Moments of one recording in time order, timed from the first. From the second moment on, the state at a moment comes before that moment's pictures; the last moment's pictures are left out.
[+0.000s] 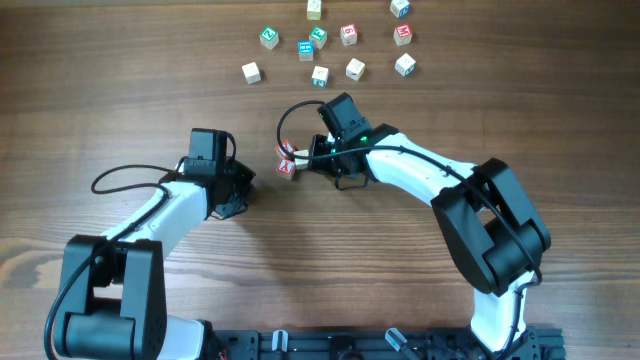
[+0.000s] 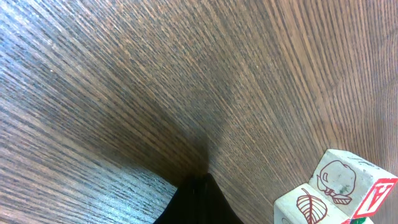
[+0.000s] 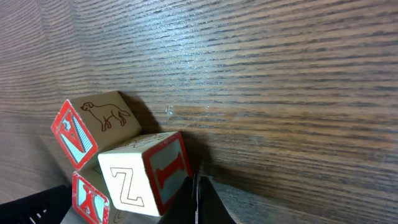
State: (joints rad) left arm -0.11 1.62 0.72 -0.30 0.15 -1.09; right arm 0.60 2.04 1.26 -0.33 -0.25 0.77
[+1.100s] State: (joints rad) left arm -0.11 1.62 0.72 -0.28 0.15 -1.07; right arm 0.59 2.04 1.26 -0.41 -0.23 0.80
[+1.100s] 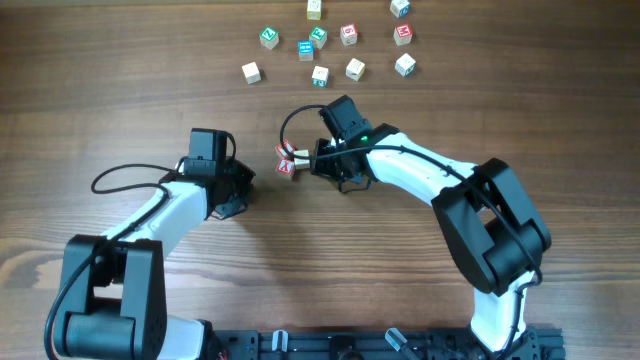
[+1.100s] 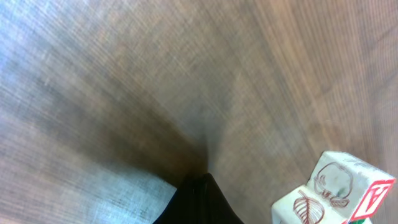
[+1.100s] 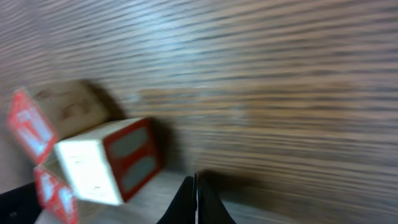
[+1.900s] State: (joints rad) left arm -0.04 1.64 0.71 -0.20 0.11 -1.01; right arm 0.49 2.15 1.55 -0.24 -0.19 0.52
